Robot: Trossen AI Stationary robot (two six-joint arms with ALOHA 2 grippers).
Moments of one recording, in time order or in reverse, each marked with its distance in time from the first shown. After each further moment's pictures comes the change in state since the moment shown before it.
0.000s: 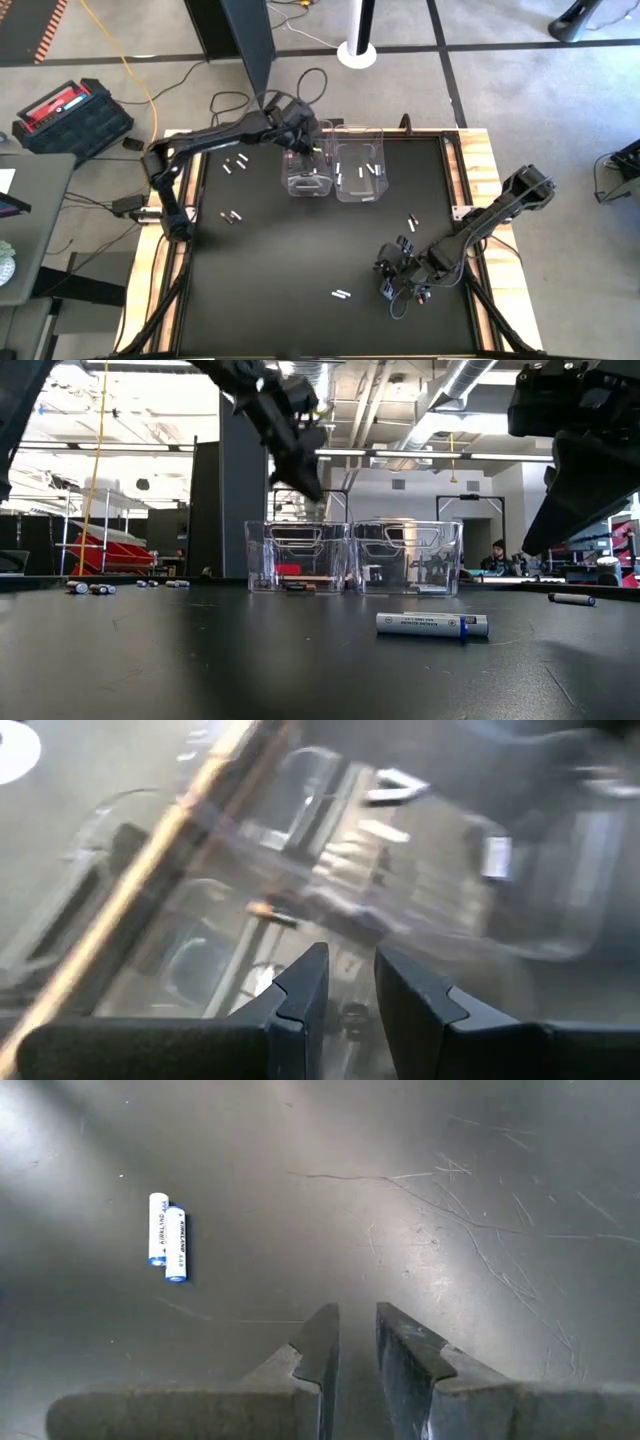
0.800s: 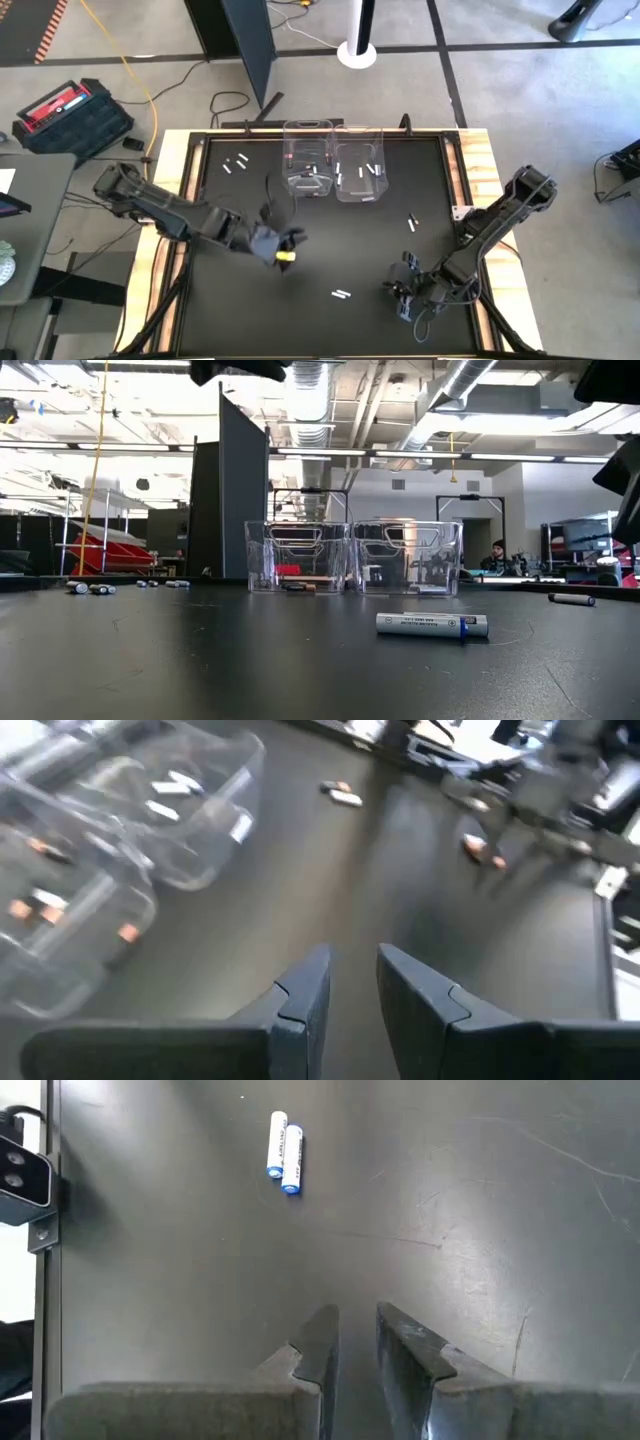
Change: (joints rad) left arm -0.862 -0.363 -0.341 0.145 -0.620 -0.646; right arm 0.172 0.000 0.000 0.045 -0.003 0.000
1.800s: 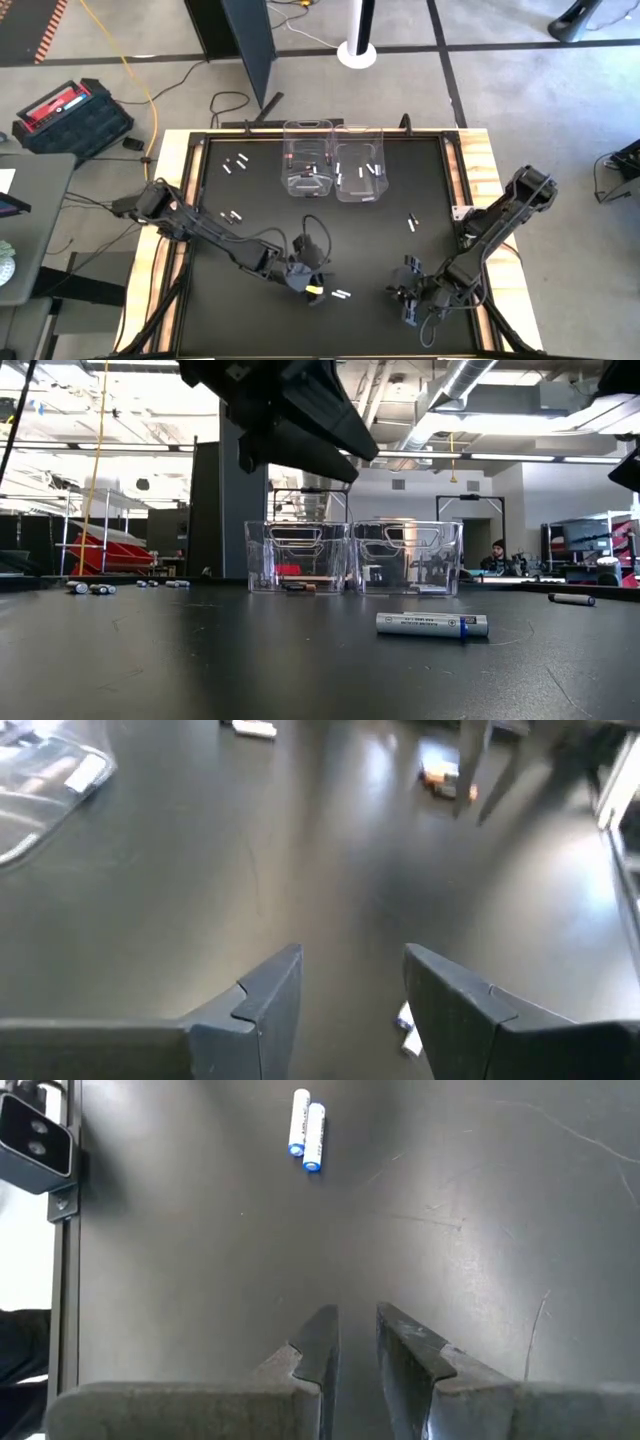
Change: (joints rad) left arm -0.044 0.382 -0.069 0.482 0.063 0.079; right arm 0.048 0.000 0.000 -0.006 0.000 -0.001
